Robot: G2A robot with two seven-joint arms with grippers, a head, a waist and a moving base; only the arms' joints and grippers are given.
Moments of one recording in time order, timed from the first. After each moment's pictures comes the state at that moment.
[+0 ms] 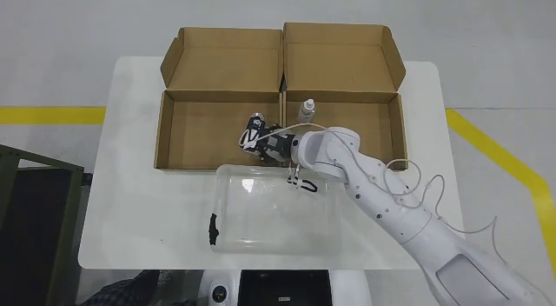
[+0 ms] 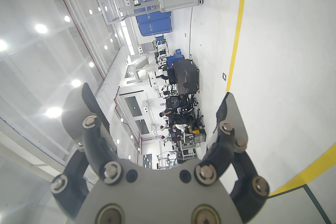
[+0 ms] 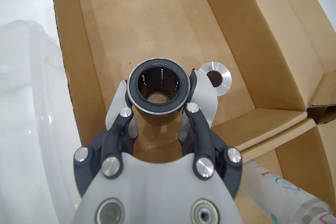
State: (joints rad) left arm -0.01 -0.37 -0.75 -1.25 2.03 -0.40 0.22; right arm -0.75 -1.34 0.69 -1.38 -1.21 -0.49 0.50
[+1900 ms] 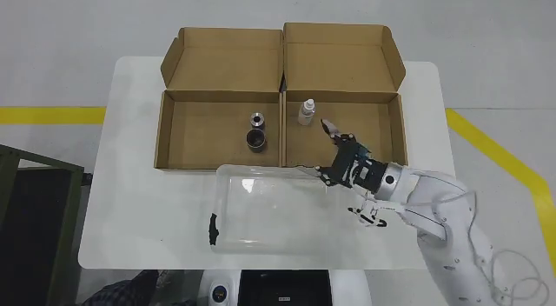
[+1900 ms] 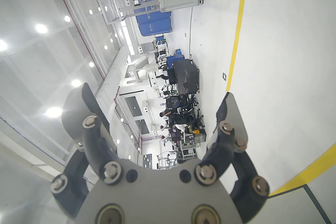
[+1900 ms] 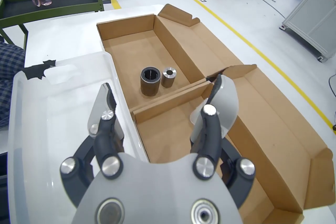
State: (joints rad) left arm -0.01 -0.37 -0.75 -1.25 2.03 -0.40 0.22; right arm -1.40 -1.18 1.37 -2.04 -1.30 -0.74 0.27
